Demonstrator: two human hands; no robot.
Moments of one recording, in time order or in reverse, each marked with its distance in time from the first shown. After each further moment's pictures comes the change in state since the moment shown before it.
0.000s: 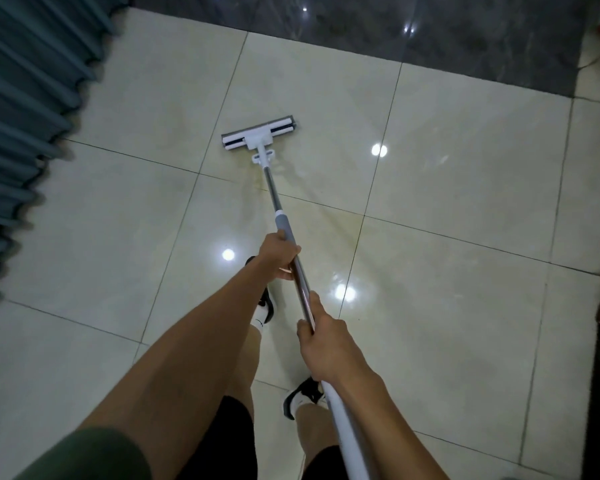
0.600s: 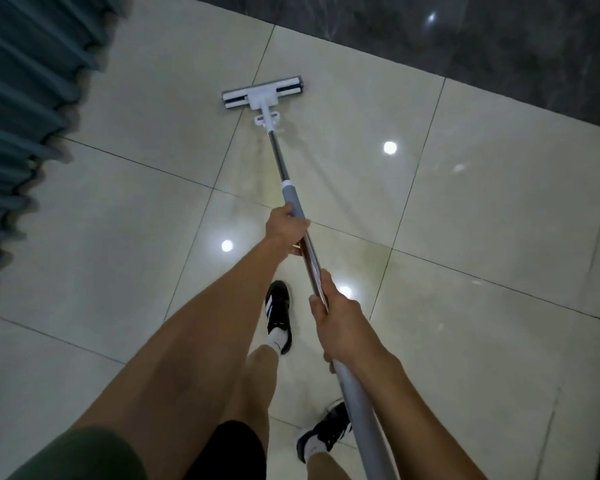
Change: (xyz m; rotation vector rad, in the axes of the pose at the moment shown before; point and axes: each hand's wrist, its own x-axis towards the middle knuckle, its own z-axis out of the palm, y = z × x) left_hand 0.147 0.145 -0.112 -0.177 0.071 0.031; right_hand 0.170 -0.168 -0.037 0.024 -0.027 0.033
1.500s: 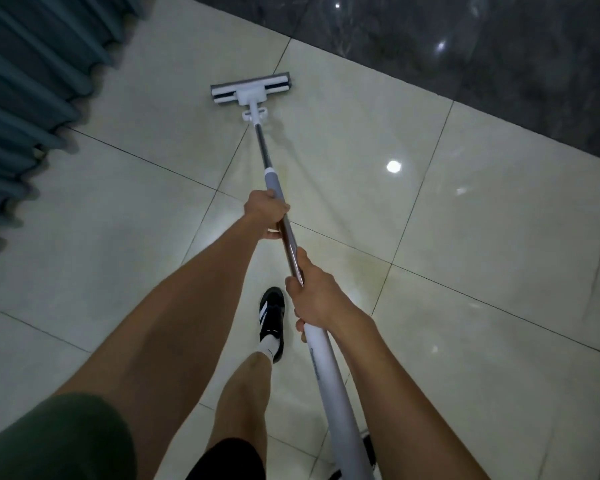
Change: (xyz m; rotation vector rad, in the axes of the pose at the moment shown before) left_hand 0.032 0.029 -0.041 0.047 0.097 0.004; right_hand 0.055 -0.033 0.001 0.022 -0.130 -0.117
